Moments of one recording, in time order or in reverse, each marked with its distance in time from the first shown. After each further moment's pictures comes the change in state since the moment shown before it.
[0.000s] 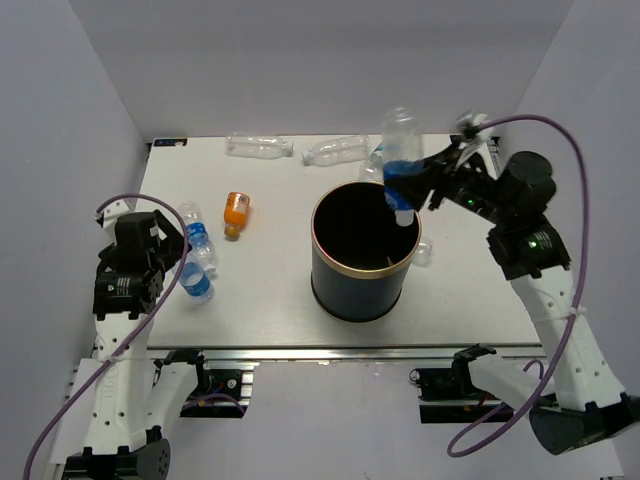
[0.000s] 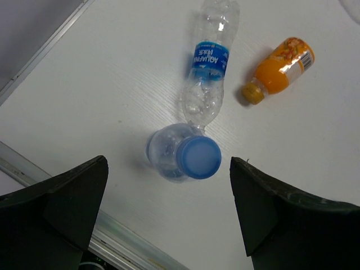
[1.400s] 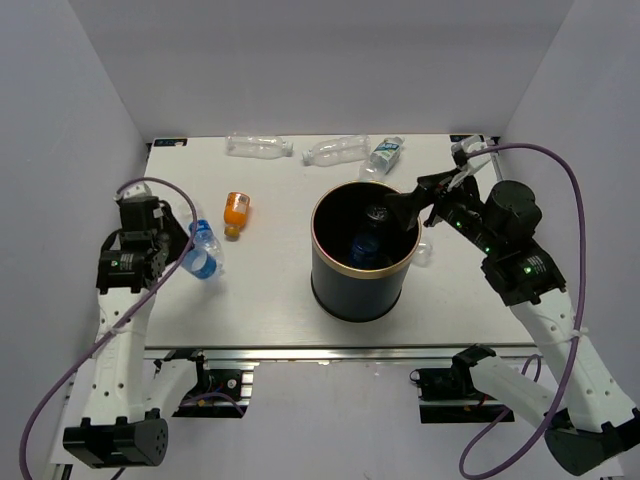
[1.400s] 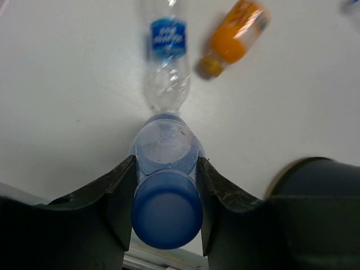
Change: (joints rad) left arm 0.000 0.116 0.018 0.014 0.206 0.075; right arm 0.158 -0.108 -0.161 -0.064 0.333 -0.145
